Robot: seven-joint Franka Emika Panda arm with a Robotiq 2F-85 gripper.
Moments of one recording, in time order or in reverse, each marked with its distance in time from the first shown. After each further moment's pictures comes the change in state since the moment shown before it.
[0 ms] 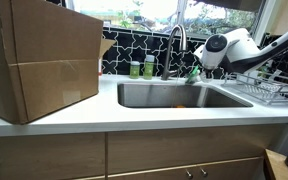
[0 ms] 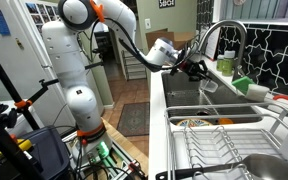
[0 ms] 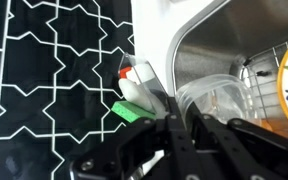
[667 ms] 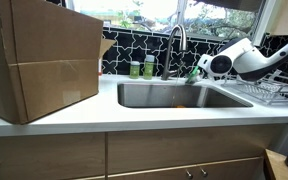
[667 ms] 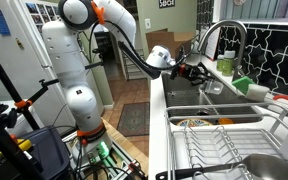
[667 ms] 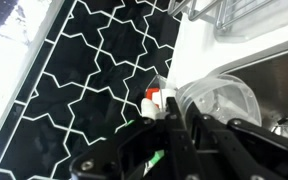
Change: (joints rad) arm -0.004 0.002 0.006 -0.099 -0.307 -0.171 0.021
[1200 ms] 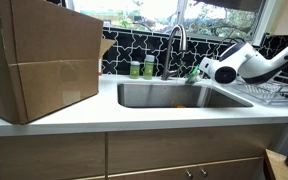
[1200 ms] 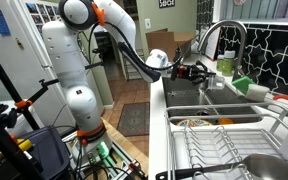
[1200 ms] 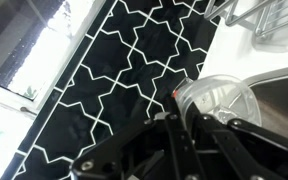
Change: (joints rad) arm 0.000 0.000 0.013 -0.051 -0.196 -0.097 0.074
